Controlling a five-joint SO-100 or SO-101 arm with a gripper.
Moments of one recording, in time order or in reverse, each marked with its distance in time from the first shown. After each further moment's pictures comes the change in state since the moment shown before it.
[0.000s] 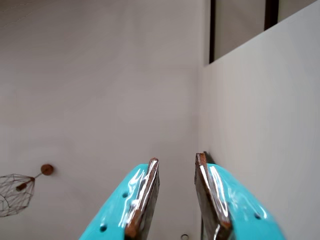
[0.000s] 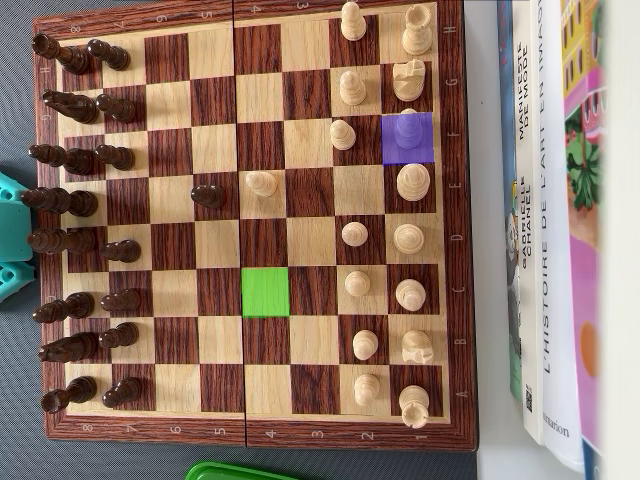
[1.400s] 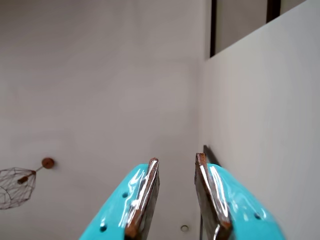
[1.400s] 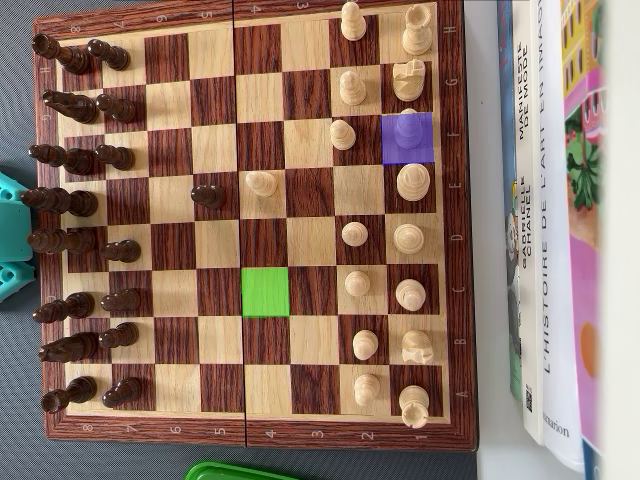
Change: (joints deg) arm 0.0 -2.7 0.0 0.0 0.0
